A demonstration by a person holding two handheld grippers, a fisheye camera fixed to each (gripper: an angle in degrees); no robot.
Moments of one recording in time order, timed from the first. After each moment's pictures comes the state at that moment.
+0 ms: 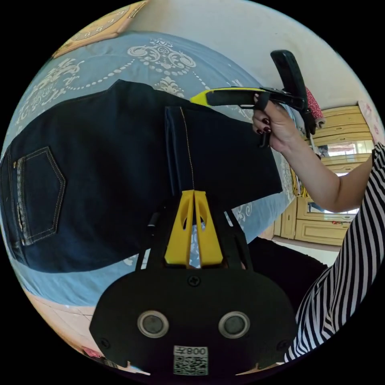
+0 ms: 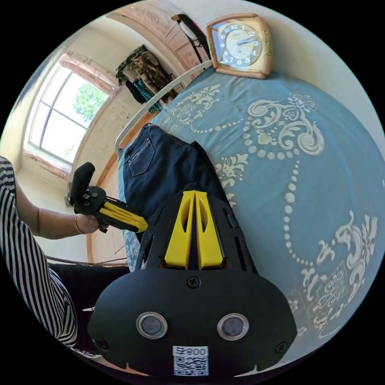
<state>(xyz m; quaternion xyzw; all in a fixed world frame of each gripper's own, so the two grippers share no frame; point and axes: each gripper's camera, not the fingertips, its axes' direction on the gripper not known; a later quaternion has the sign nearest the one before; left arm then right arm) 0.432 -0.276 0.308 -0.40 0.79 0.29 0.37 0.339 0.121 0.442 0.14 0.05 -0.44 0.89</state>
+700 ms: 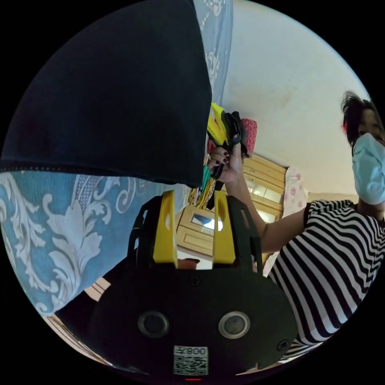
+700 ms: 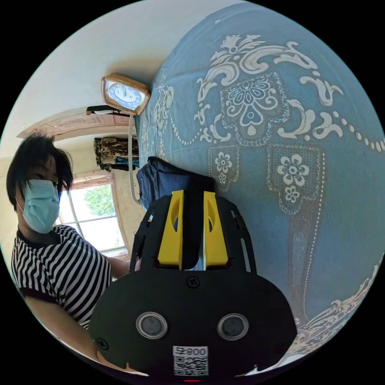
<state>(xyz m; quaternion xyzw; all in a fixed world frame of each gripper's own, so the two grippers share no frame) 0.467 -0.188 0.291 -0.62 0.78 0.03 0.01 0.530 0.169 0.323 0.13 -0.19 -0.11 0.97</state>
